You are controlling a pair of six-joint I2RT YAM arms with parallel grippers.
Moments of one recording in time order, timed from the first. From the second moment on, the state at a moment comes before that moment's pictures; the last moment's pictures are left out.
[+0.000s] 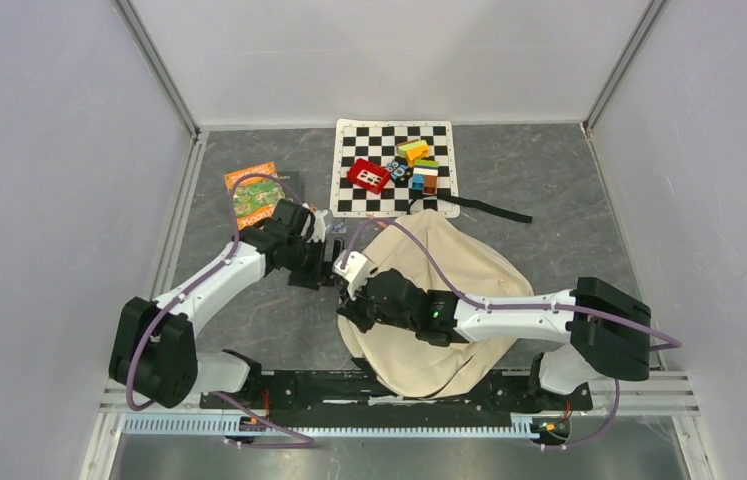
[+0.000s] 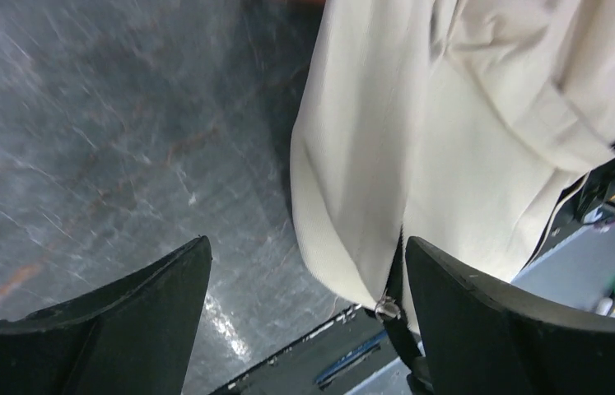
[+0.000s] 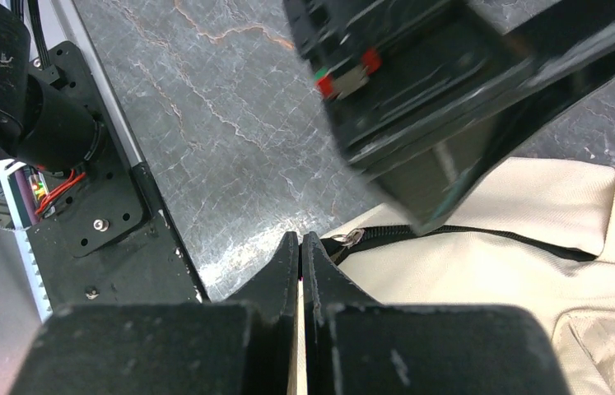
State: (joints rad) left arm -0.40 1.32 0.87 -0.63 0.38 -0.30; right arm 1.25 1.51 0.84 0.23 0.11 0.21
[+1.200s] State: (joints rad) left arm -0.44 1.68 1.29 -0.67 0.53 -0.28; right arm 1.24 1.44 0.88 0.06 0.14 0.15
